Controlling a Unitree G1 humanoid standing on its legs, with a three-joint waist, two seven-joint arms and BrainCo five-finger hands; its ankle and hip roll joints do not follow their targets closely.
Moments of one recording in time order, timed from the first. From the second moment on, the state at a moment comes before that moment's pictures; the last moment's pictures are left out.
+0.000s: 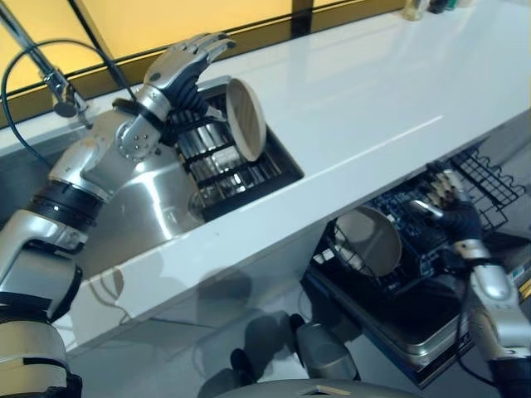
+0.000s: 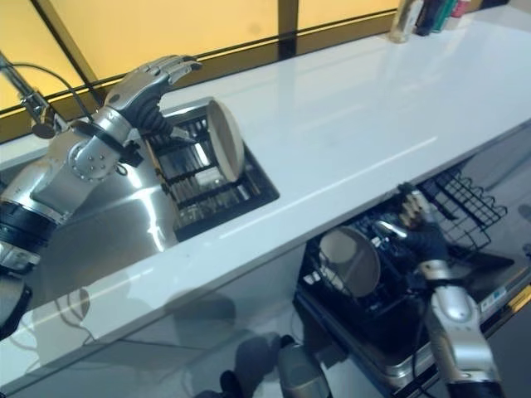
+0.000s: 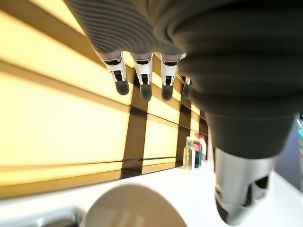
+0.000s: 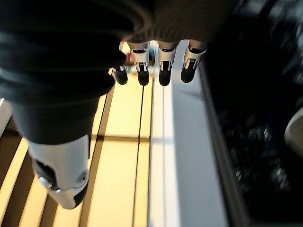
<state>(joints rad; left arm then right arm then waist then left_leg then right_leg) -1.06 0.97 -0.63 0.39 0.39 -0.24 0.12 0.12 -0.65 -0.16 -0.05 0.57 -0.19 0.02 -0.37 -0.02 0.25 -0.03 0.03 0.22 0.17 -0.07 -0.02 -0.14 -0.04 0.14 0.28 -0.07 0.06</state>
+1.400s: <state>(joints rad) -1.58 0.96 -1.26 0.63 1.01 -0.09 -0.01 0.10 -0.80 -0.13 0.01 0.70 -0.31 -0.04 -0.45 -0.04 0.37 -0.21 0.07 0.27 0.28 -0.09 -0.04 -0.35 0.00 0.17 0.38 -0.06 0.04</state>
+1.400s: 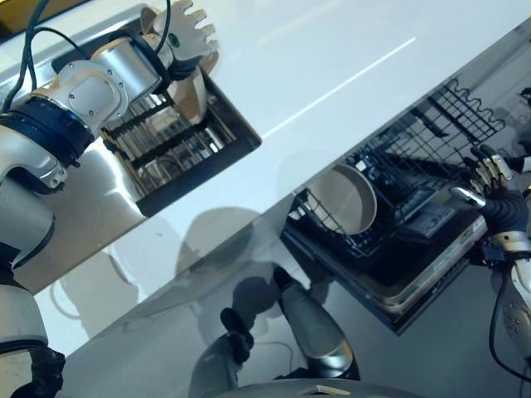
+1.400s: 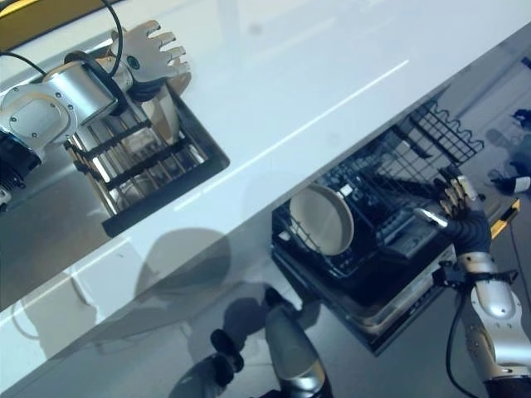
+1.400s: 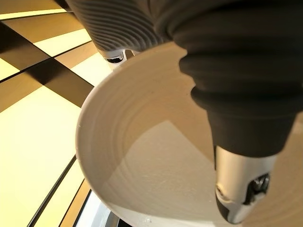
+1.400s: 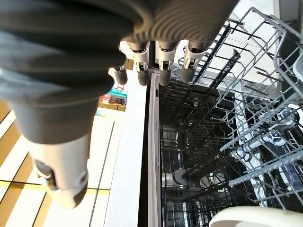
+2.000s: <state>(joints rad) -1.60 0.92 -1.26 0.72 1.11 -0.10 -0.04 0.08 -0.80 -0.11 0.02 0.70 -0.34 -0.03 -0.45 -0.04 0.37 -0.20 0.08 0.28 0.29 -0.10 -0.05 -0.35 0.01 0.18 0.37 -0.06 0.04</state>
